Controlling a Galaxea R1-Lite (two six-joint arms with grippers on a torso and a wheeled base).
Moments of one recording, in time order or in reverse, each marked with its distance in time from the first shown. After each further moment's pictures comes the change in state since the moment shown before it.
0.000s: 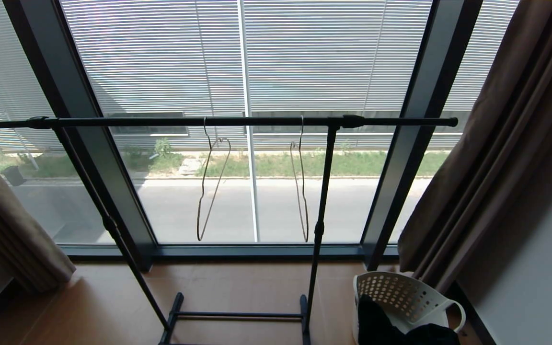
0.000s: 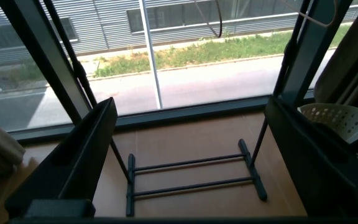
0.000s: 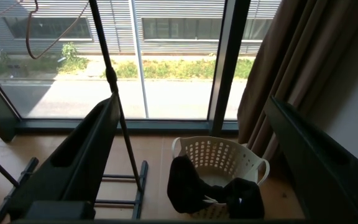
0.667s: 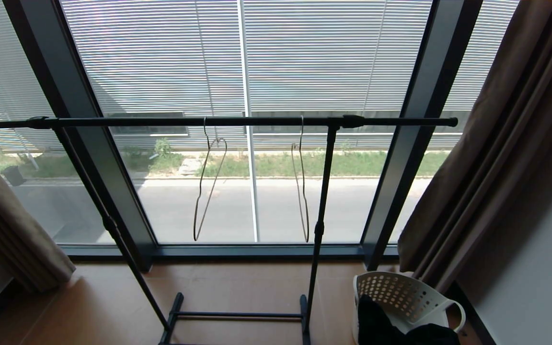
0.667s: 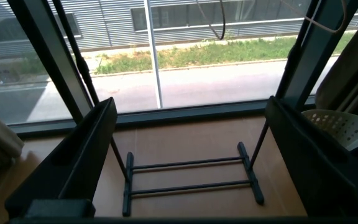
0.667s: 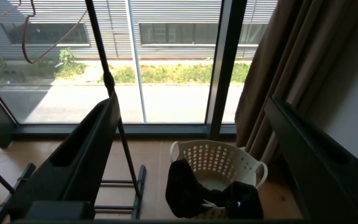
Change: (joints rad) left arm 0.000 0.000 -0.001 -0.001 0.023 -0.032; right arm -0.010 -0.018 0.000 0.000 0.000 0.000
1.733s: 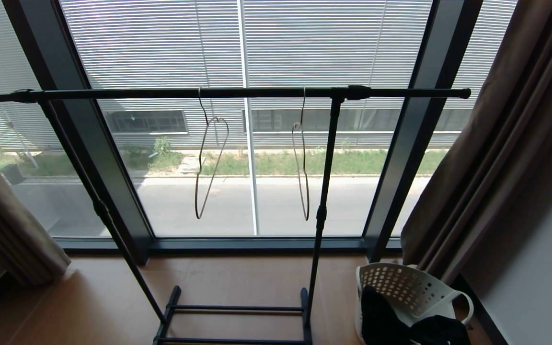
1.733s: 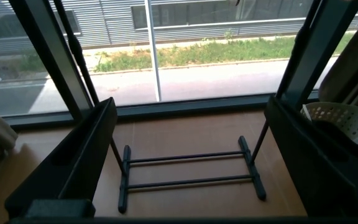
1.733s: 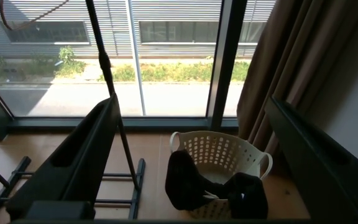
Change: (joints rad) left arm 0.000 0.000 0.000 0.000 0.005 -0.009; right arm 0.000 0.000 0.000 0.000 -0.001 0.000
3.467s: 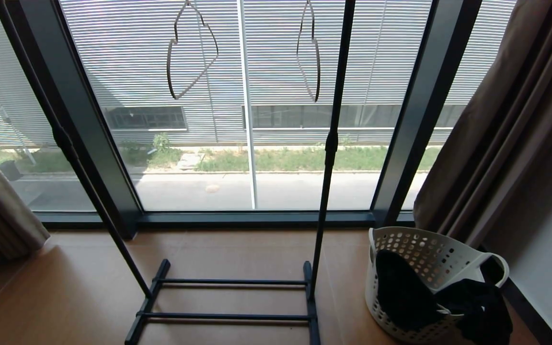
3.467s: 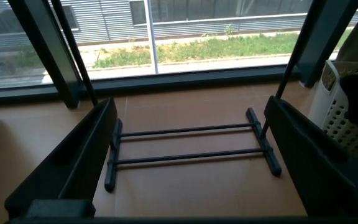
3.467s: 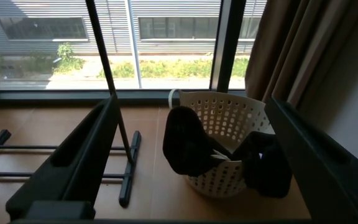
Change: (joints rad) left arm -0.001 0.000 0.000 0.000 0.000 0.000; right arm 0.000 0.000 0.000 0.000 -0.001 0.002
